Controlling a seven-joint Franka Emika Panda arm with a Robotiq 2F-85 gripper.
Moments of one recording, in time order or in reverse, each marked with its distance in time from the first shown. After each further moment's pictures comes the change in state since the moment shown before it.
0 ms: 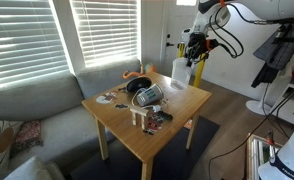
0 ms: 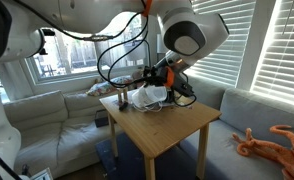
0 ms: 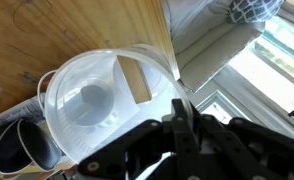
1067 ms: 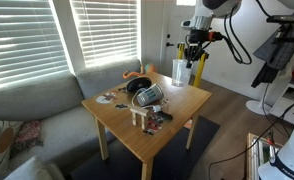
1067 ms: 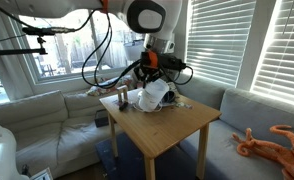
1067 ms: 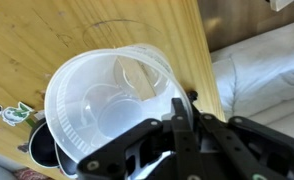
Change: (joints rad) arm 0.177 -0.252 0.053 -0.182 -0.398 0.353 0.077
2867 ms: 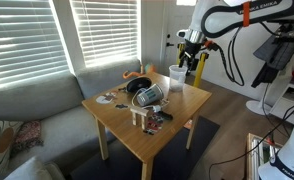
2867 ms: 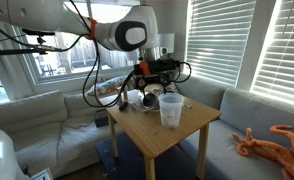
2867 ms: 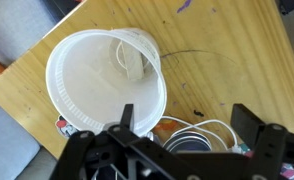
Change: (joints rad) arm 0.123 -0.086 0.014 -0.249 -0.378 0.456 0.292
